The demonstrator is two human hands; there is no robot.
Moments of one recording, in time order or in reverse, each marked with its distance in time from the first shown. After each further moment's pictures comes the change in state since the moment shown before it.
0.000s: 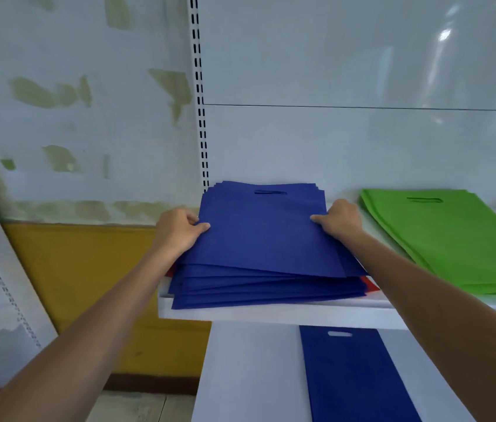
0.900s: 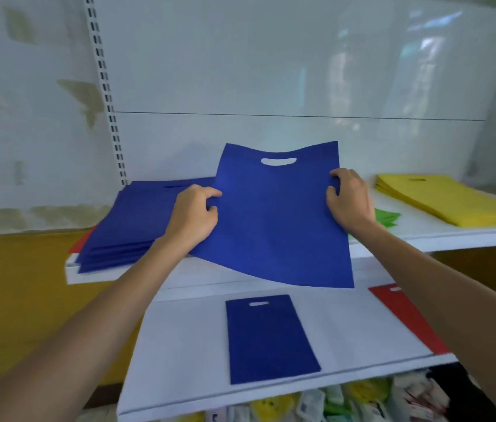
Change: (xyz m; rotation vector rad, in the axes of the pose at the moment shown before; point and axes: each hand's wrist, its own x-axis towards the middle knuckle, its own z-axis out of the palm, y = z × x) left_hand -0.141 0.167 0.034 -0.090 -0.005 0.447; right_hand -0.119 0.127 -0.176 -0.001 0.444 -0.203
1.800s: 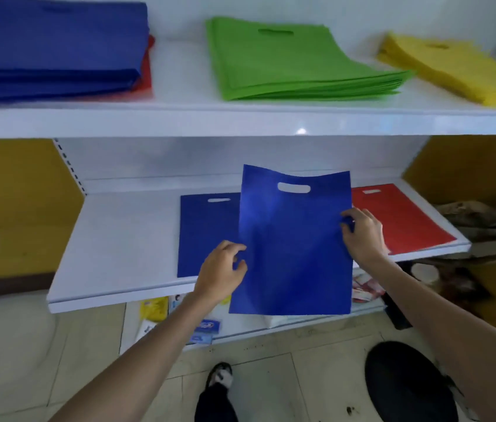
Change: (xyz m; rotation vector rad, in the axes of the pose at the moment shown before) left_hand -0.204 -0.017 0.284 -0.211 -0.524 -0.198; right_hand -0.165 0.251 0.058 -0.164 -0.389 0.298
